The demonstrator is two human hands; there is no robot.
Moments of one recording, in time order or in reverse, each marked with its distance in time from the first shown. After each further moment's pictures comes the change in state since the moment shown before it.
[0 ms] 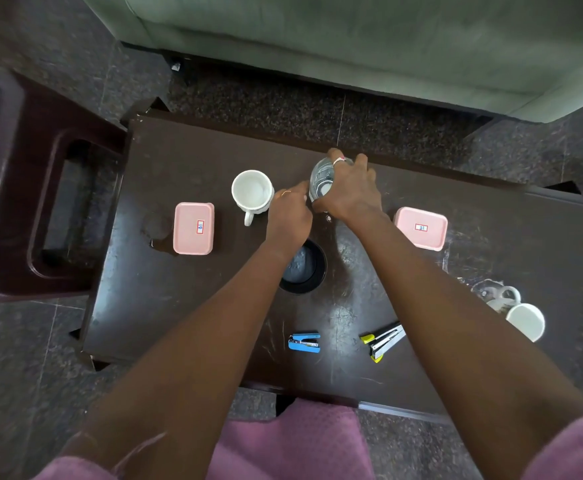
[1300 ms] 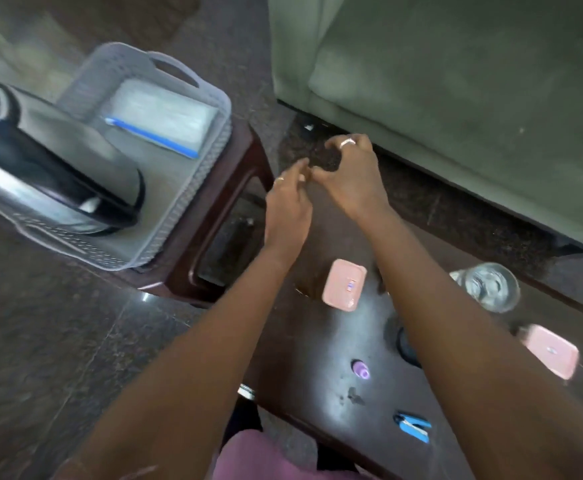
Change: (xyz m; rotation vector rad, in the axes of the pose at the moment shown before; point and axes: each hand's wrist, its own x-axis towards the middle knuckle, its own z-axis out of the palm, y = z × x) left_hand 0.005 -0.116 -0.249 -0.295 0.581 -0.103; right_hand -0.024 -0.306 0.013 0.240 0.069 -0.411
